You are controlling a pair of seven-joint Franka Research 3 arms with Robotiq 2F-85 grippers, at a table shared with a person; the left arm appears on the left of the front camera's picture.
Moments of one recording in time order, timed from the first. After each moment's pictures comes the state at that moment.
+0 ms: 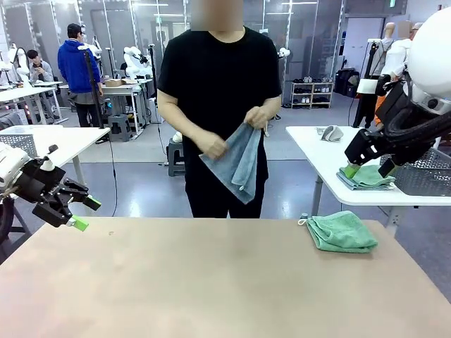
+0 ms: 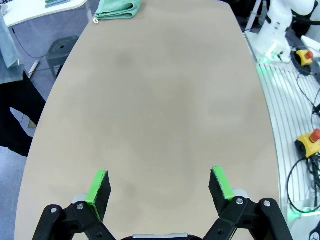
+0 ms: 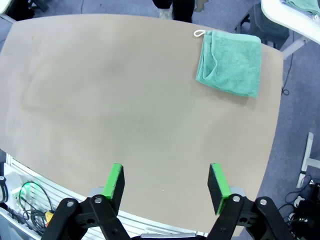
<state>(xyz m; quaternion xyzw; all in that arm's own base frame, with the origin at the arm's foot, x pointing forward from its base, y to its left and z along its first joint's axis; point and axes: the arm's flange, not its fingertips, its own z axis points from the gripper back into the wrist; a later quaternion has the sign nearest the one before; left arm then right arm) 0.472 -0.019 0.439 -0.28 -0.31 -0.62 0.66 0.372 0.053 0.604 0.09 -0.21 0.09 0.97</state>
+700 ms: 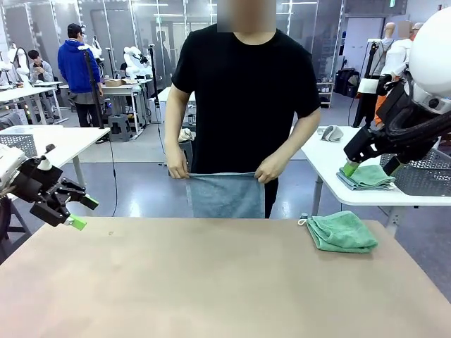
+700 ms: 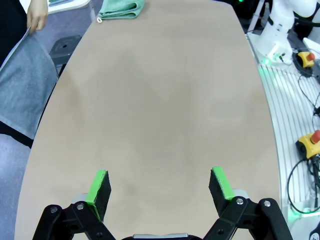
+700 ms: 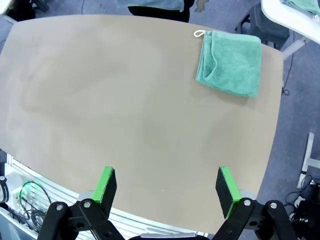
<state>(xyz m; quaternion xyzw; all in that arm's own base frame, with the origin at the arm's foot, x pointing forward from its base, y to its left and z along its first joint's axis) 0.473 -0.013 0.440 -0.28 -0.32 -0.61 0.67 0.373 0.051 0.605 0.09 -0.21 0.09 0.97</state>
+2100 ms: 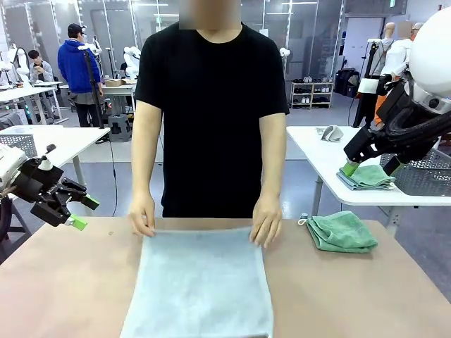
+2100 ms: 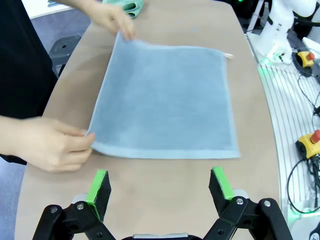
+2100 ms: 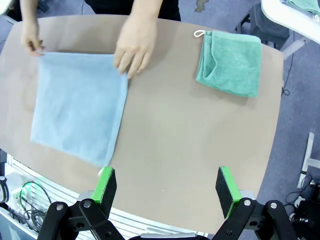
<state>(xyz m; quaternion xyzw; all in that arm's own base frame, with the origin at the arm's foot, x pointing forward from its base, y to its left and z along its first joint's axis) 0.473 -0.015 0.440 -0.28 -0.31 -0.61 0.67 0.373 0.051 0.605 0.09 -0.21 0.09 0.97</state>
